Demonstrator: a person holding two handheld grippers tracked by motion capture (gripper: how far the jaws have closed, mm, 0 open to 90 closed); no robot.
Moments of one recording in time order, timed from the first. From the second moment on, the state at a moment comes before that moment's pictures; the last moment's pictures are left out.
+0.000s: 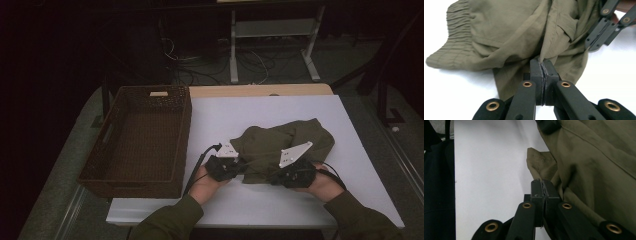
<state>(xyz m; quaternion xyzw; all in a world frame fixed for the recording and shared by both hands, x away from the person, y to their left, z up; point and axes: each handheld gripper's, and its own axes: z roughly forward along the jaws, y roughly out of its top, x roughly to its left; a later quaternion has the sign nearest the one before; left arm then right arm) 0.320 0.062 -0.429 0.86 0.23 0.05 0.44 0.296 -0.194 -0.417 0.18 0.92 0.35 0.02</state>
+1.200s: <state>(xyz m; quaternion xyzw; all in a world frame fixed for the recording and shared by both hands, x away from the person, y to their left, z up) 0.332 0.096 -0.429 0.84 0.33 0.10 0.42 0.272 -0.307 -0.421 0.31 0.88 0.35 0.05</state>
